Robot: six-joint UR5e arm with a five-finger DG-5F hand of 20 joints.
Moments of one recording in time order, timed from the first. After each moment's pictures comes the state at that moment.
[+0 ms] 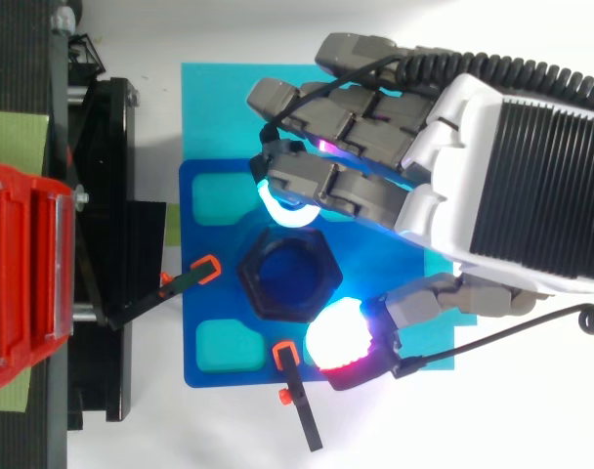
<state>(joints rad) 0.24 -2.10 -1.30 -2.88 -1.22 -1.47</state>
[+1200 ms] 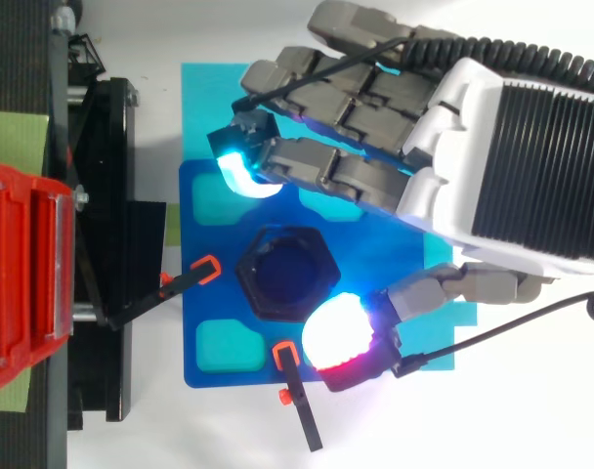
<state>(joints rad) 0.22 -2.10 -1.30 -2.89 -1.24 -1.47</state>
